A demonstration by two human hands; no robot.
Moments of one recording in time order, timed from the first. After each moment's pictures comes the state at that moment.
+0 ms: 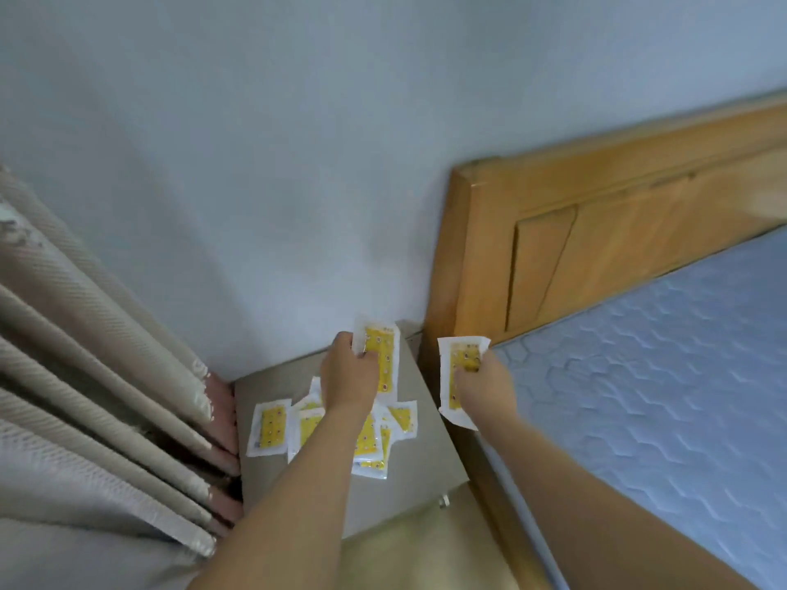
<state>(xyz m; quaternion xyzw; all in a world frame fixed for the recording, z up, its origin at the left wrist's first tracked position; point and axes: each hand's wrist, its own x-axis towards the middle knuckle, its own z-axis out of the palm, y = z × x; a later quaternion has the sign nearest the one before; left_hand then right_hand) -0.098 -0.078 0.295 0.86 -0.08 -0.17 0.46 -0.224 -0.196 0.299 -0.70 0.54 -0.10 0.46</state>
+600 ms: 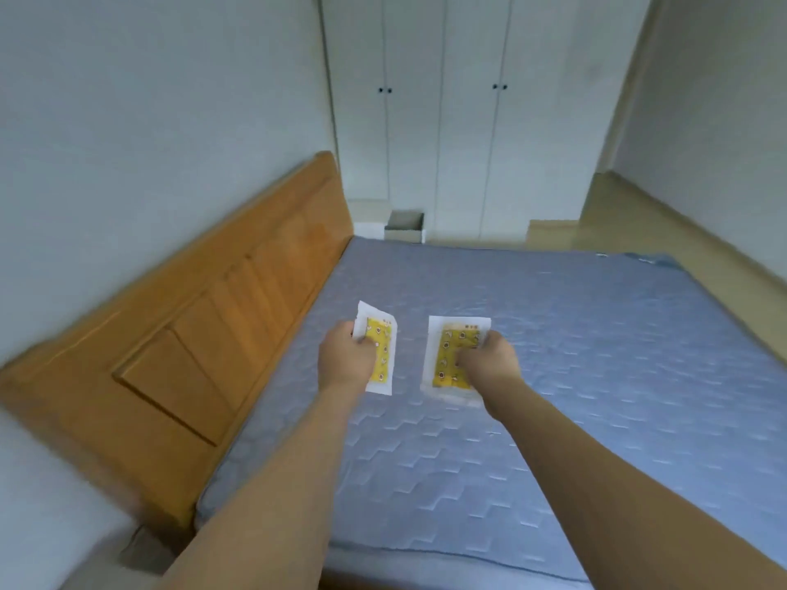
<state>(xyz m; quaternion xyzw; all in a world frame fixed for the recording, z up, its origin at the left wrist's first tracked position) -0.524 -0.279 0.451 0.65 -0.57 -0.32 0.39 -0.707 -0.225 0.465 -0.36 0.72 -0.47 0.37</state>
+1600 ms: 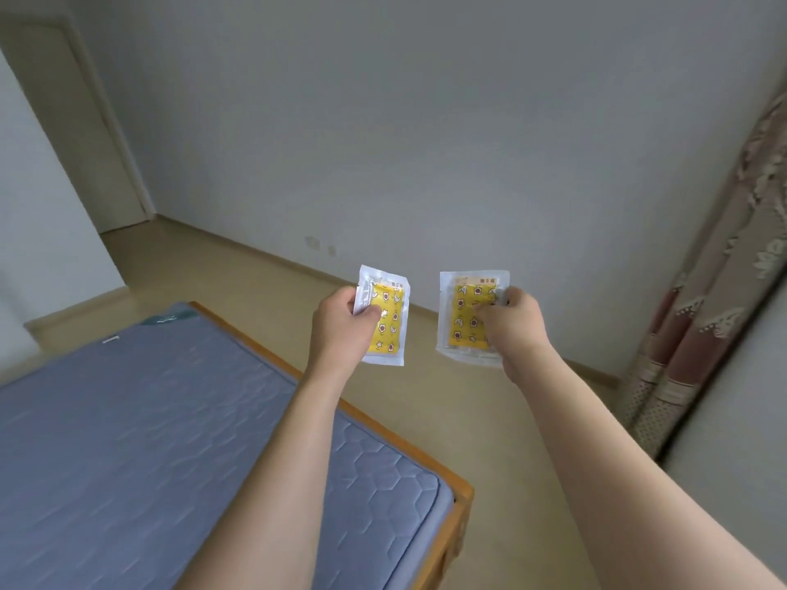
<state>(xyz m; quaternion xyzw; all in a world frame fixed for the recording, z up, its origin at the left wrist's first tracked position) -1.608 0.013 0.508 0.18 -0.79 -0.53 0.25 -1.670 0.206 0.523 0.02 0.78 -0.62 0.00</state>
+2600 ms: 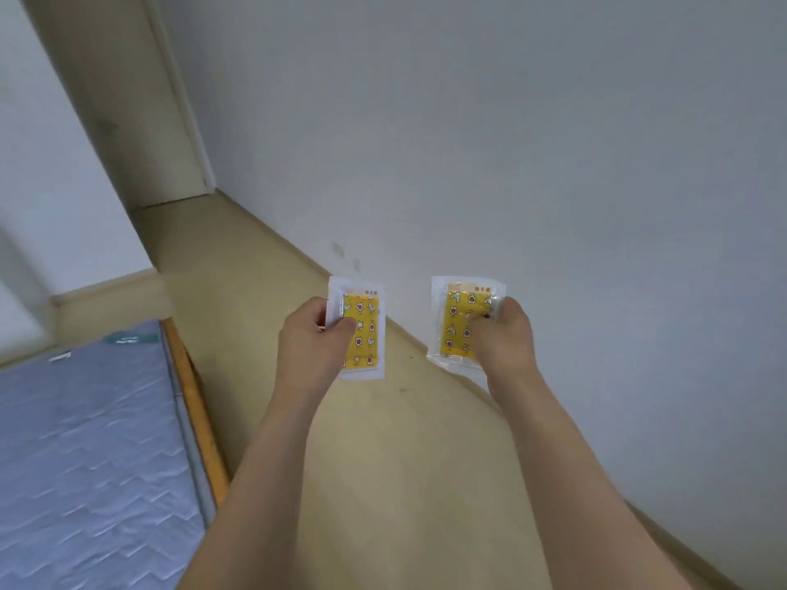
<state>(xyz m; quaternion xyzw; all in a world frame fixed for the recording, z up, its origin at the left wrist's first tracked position) -2.209 -0.050 0.498 0.31 -0.73 -0.51 0.33 -2.335 0.109 0.502 -0.06 0.76 -0.64 0.08</state>
